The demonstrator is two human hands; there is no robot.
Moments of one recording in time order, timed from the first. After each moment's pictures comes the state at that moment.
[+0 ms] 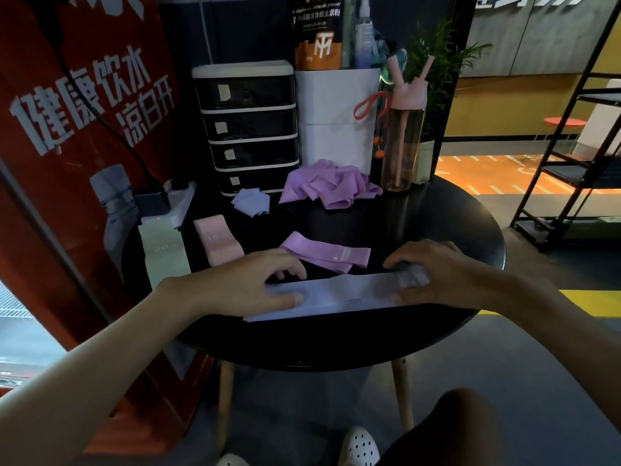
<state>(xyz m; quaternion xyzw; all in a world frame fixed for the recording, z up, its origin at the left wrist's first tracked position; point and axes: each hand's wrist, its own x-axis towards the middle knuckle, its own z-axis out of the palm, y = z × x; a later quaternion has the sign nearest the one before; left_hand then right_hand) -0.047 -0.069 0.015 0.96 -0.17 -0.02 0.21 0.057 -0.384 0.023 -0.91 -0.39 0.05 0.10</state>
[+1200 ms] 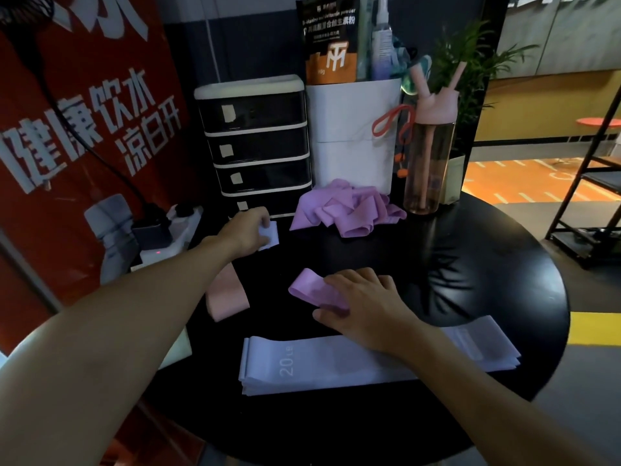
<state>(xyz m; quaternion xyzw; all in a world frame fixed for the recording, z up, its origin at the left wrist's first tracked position) 0.138 0.036 0.012 0.98 0.10 0.09 0.16 0.088 -0.251 -0.029 -0.92 -0.36 -0.03 0.14</state>
